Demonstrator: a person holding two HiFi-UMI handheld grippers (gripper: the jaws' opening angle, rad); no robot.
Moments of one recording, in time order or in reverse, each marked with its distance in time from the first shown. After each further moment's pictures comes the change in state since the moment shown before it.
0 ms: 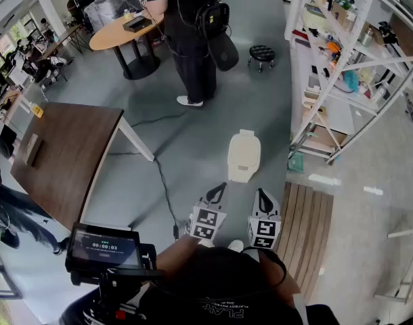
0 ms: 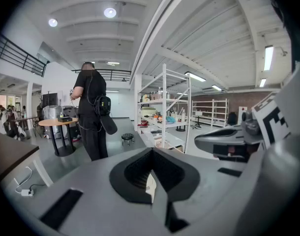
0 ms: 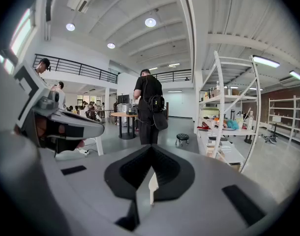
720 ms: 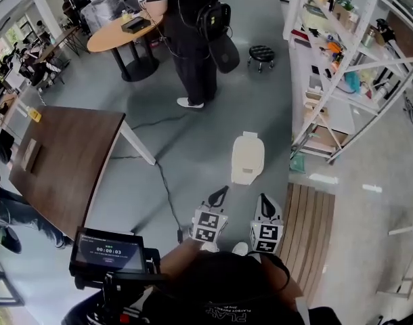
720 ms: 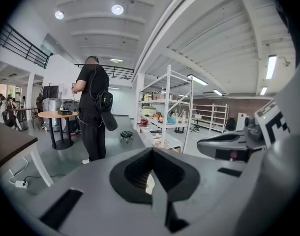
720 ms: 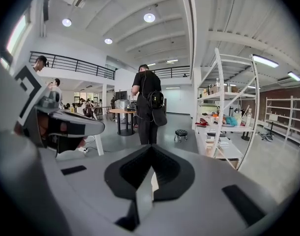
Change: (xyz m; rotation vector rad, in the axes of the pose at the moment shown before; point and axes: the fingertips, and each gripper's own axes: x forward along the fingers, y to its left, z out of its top) left arm -0.004 0.012 -0.018 -0.083 0.010 -0.031; right arm 0.002 0.017 -0.018 0.012 0.042 -0.022
